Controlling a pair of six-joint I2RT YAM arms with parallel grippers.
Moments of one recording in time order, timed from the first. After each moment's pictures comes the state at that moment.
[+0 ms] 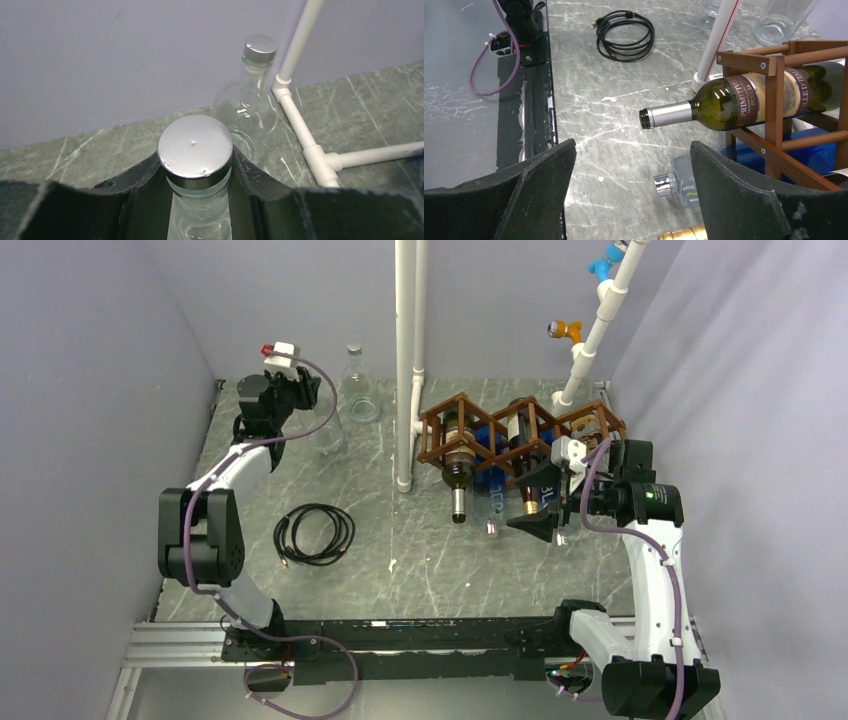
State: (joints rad) left arm -0.03 1.62 1.09 0.53 0.27 -0.02; right arm -0.11 0.96 1.08 -1.12 -1.32 -0.98
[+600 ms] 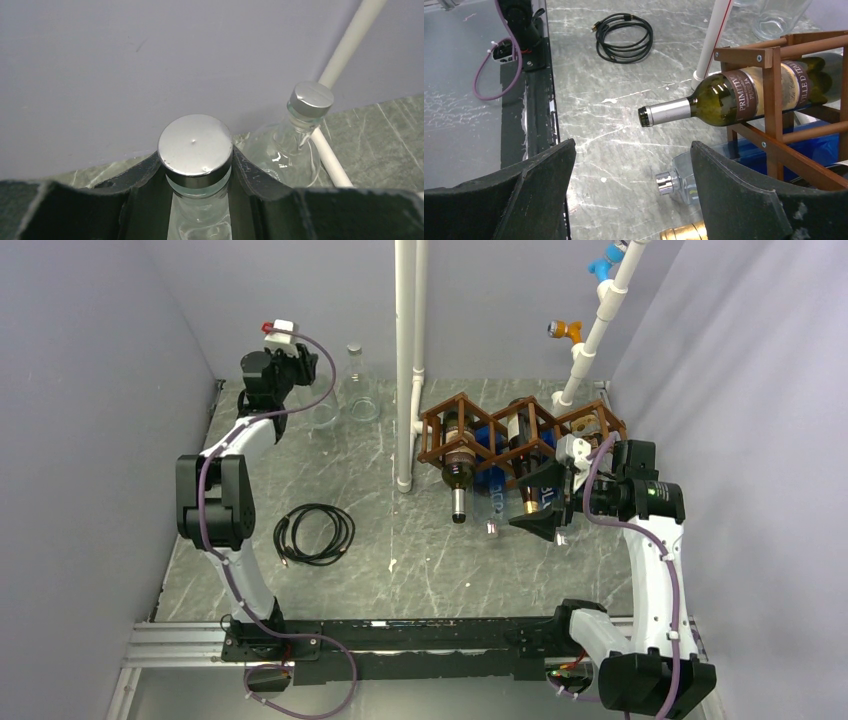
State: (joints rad) left arm -0.01 1.88 1.37 0.55 0.27 -0.02; right arm -0.16 0.97 1.08 -1.17 -1.34 -1.01
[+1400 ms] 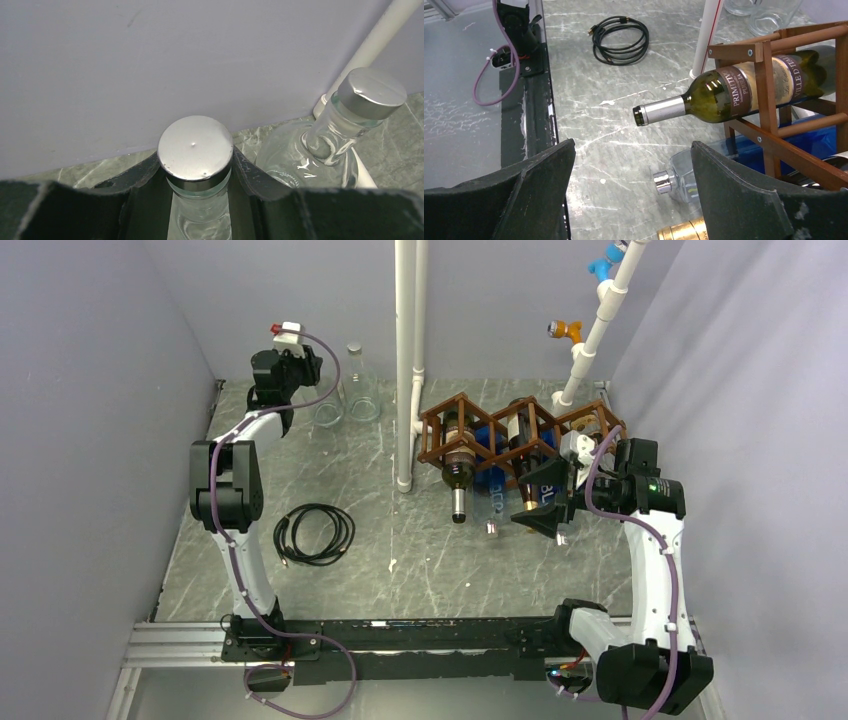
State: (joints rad) left arm -0.01 2.06 1.52 0.53 0.26 -0.02; right arm -0.19 1.00 1.09 -1.17 -1.36 -1.01
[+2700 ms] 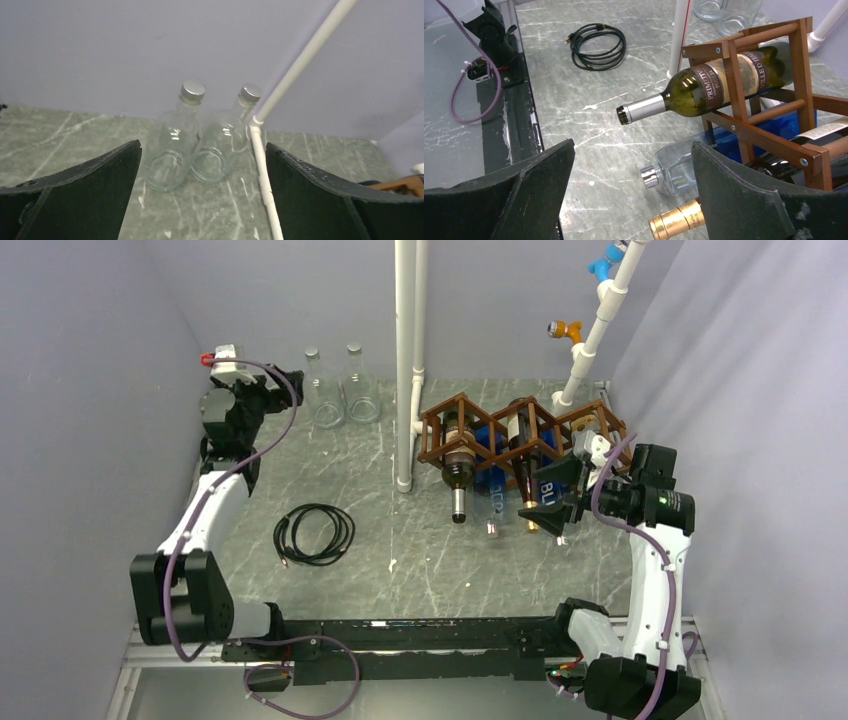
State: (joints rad) left arm 0.05 1.36 0.98 0.49 0.20 -0.32; right arm -0.28 0.94 1.08 -1.13 -1.37 -0.94
